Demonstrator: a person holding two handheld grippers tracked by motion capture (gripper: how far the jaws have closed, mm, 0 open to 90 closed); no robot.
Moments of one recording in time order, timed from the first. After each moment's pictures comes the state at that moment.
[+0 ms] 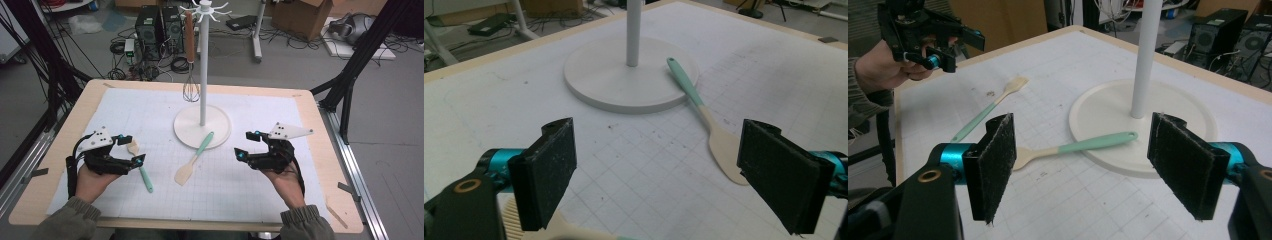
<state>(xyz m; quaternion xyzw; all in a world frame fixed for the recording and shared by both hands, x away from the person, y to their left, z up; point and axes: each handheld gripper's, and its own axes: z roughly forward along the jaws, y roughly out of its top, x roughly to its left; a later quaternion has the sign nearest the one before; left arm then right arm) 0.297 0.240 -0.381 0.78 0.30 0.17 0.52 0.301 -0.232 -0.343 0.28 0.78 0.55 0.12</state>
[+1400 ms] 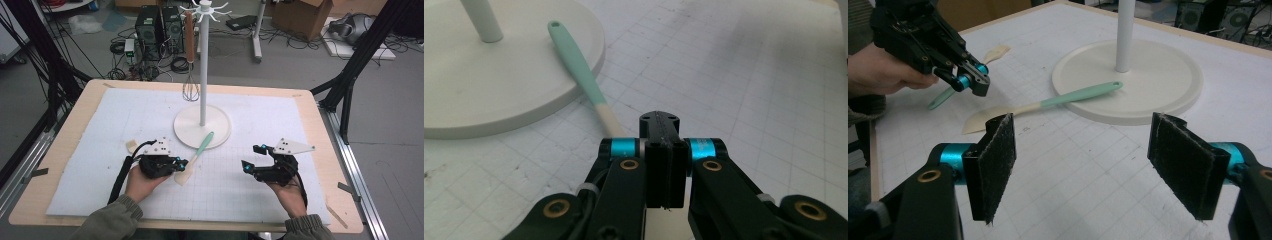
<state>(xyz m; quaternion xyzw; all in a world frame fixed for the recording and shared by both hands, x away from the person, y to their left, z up) 0.316 0.123 -0.422 0.84 0.23 0.07 0.48 0.289 -0.254 -0.388 0.30 0.78 0.53 0.13</state>
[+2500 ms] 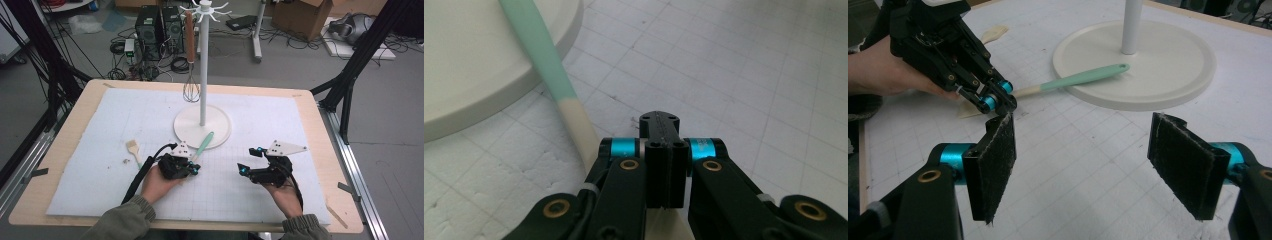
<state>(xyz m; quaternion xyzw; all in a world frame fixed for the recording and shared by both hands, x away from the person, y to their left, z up) 0.327 0.081 -0.444 0.88 0.23 0.07 0.41 0.293 -0.245 -0.400 0.30 0.80 0.51 0.13</state>
